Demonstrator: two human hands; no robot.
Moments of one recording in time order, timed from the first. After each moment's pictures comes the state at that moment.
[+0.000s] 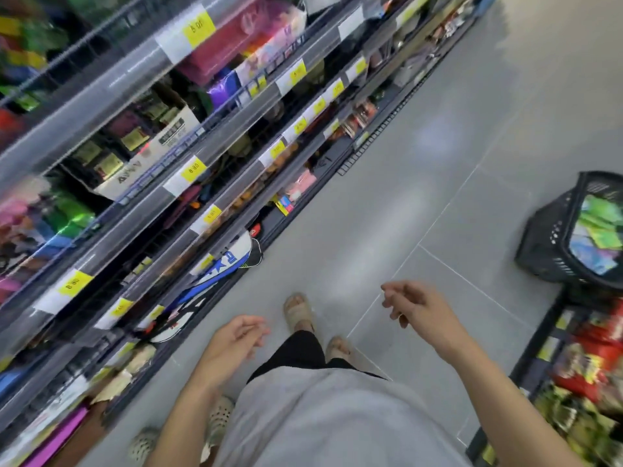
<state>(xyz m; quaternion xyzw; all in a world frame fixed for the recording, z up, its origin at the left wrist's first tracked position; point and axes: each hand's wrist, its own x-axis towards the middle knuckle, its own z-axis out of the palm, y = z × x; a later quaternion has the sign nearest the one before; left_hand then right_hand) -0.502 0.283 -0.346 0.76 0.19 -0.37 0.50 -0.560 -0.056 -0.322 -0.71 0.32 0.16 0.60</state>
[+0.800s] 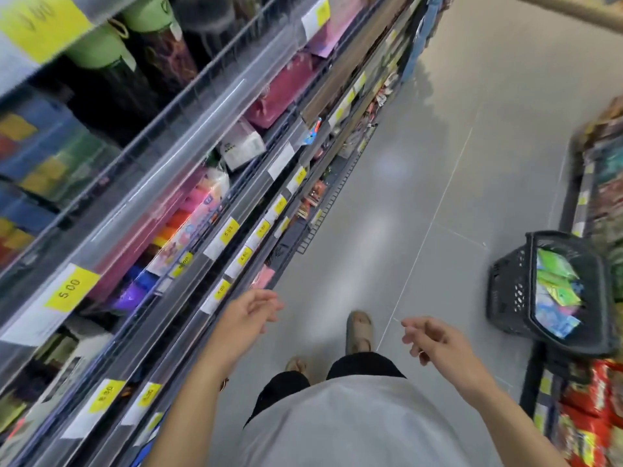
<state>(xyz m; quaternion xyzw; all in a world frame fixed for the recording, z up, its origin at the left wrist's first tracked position) -0.144 0.044 -0.312 0.77 0.03 -0.38 0.51 -0.350 -0.248 -0.322 -0.68 0.43 0.09 0.59</state>
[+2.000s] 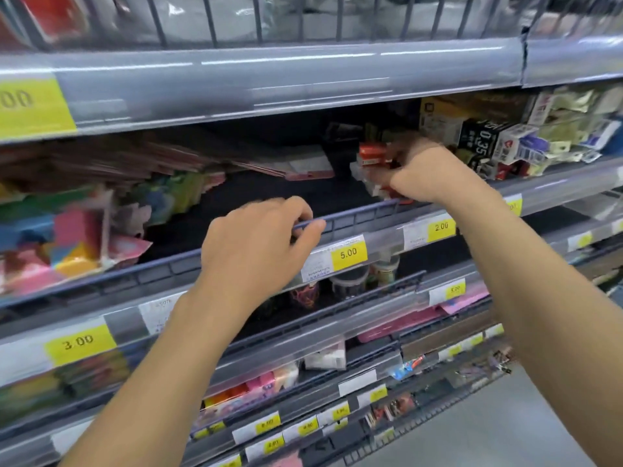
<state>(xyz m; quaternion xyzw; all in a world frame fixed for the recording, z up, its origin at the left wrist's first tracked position) 0.078 -0.048 0.016 0.96 -0.03 0.26 0.08 0.230 -0.264 0.057 -0.96 -0.13 -0.05 0.25</state>
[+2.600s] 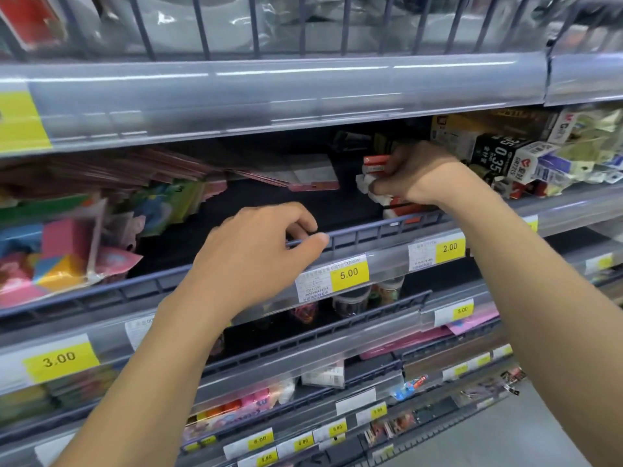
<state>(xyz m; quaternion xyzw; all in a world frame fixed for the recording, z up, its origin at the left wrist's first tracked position) 0.092 -0.044 0.031 0.96 -0.02 0.16 0.22 0.258 -0.257 0.069 -0.98 -0.14 -0.05 0.13</state>
